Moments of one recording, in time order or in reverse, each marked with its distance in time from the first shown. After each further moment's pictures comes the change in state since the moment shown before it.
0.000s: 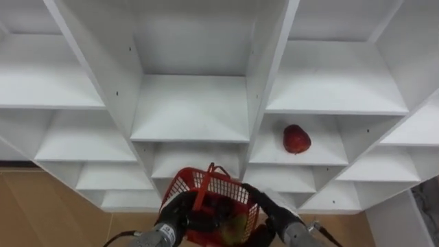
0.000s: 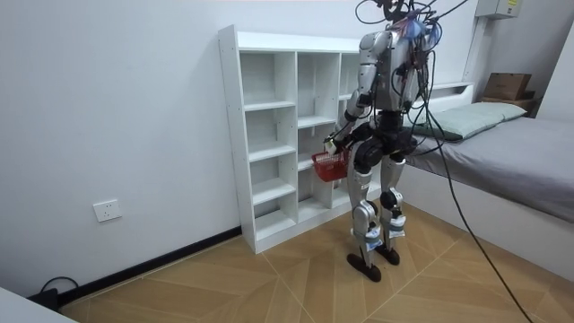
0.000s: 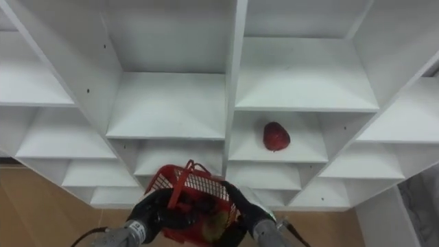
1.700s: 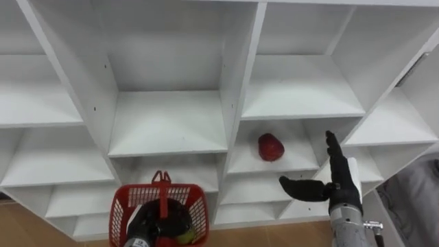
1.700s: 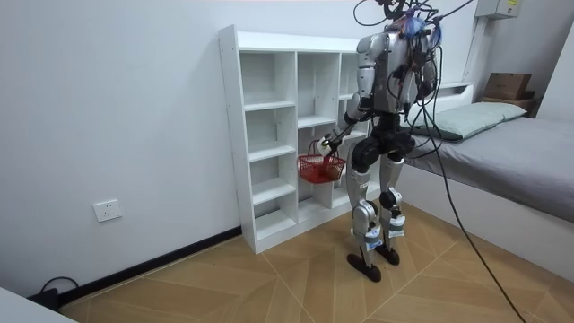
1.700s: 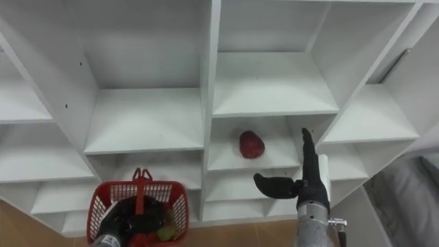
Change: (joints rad) left arm 0.132 0.022 0.171 -0.063 0.064 -0.027 0.120; right arm 0.132 -0.075 -0.232 -0.304 0.231 -0.051 -0.368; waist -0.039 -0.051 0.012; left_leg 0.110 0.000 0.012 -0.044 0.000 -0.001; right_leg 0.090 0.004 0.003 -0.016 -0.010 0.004
